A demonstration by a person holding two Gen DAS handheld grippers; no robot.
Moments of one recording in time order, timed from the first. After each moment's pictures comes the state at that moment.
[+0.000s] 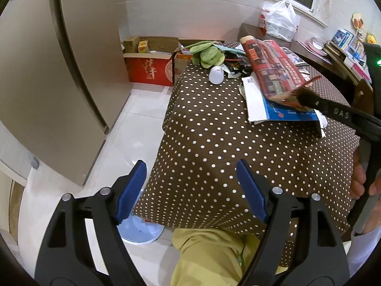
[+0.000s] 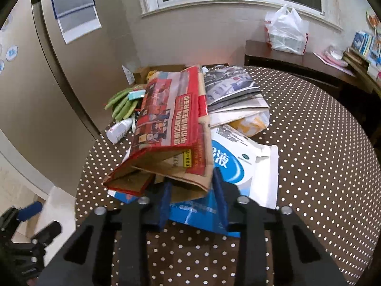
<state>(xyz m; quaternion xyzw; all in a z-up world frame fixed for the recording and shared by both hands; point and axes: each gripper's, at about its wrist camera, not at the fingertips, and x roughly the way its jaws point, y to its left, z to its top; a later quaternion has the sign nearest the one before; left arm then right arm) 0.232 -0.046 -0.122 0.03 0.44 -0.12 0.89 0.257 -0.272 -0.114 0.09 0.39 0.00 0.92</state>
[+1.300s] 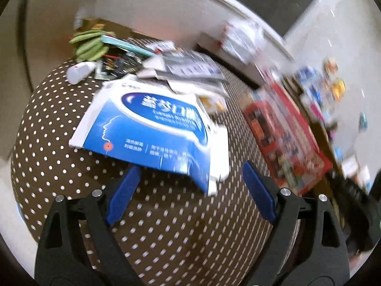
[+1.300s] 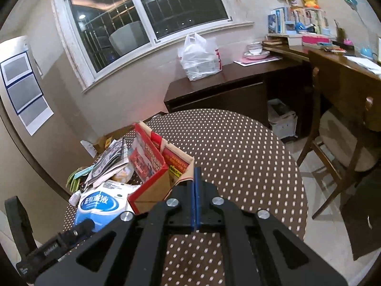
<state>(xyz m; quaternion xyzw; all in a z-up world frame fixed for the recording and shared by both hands) 0.264 -0.202 -0.134 -0.18 0.43 -0.21 0.86 0.147 -0.453 -0.067 0.21 0.27 -0.15 0.93</state>
